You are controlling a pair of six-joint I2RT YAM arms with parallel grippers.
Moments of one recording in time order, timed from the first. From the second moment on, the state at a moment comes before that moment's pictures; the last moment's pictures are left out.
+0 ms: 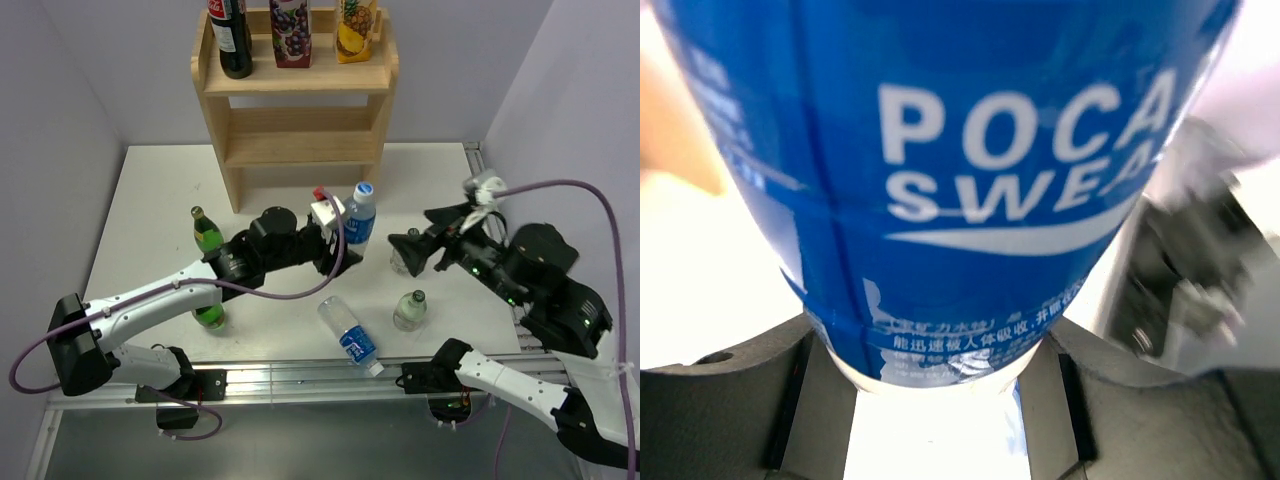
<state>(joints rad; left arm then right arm) -1.01 1.29 1.04 0.05 0.24 -0.11 0.77 0.74 1.38 -0.77 0.04 0.11</state>
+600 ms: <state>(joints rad) -0.88 1.52 1.78 -0.22 -0.39 -0.11 0.77 0.52 1.26 -0.80 0.51 0.28</state>
